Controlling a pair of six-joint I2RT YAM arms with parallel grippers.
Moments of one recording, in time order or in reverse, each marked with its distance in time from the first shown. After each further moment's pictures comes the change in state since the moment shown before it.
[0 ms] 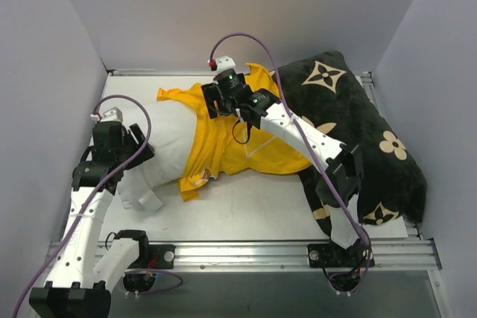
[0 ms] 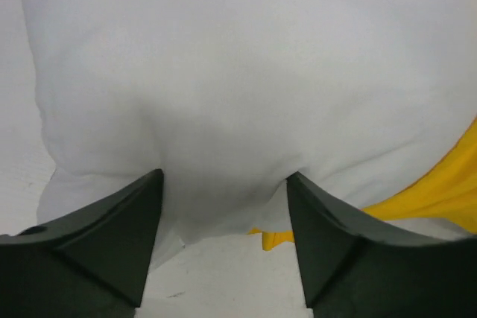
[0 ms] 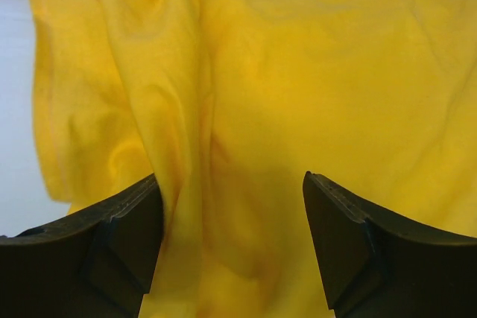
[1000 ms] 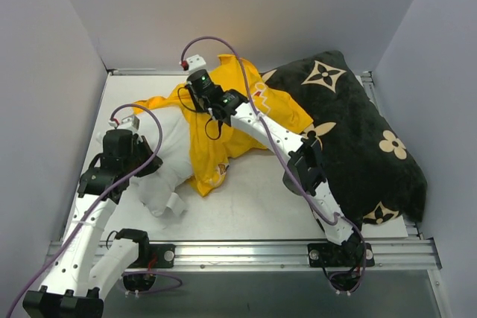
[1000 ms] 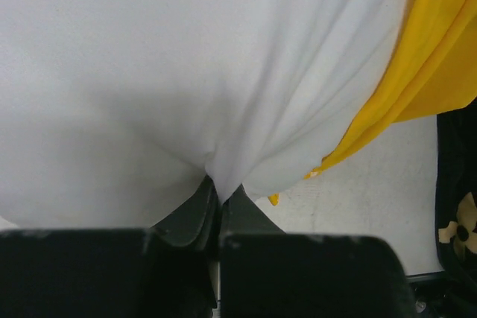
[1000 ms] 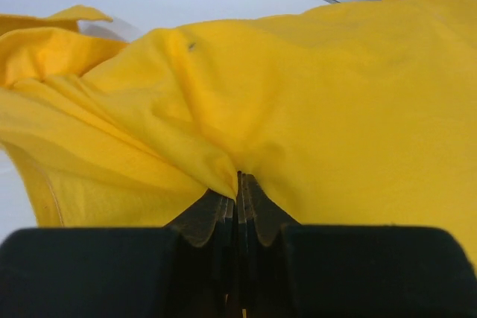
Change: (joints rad) left arm -0.105 -0.065 -0.081 0.016 0.134 -0.030; right arm 0.059 0.347 0.377 0.077 0.032 -0.098
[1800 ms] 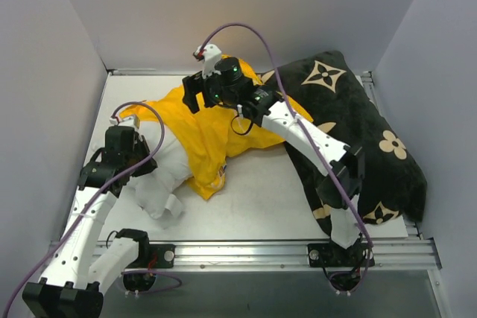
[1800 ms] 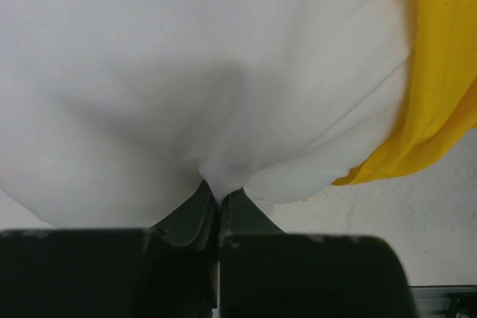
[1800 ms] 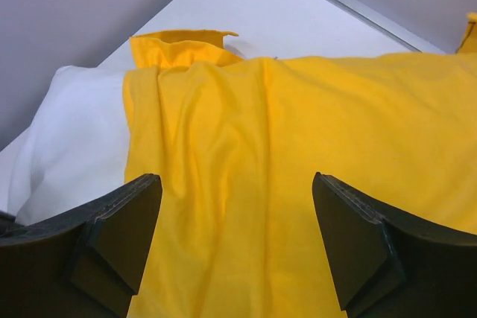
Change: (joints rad) left arm -0.006 0.058 0.058 -0.084 -0.096 0.066; right arm -0.047 -0.424 -0.380 0.140 -0.395 0.026
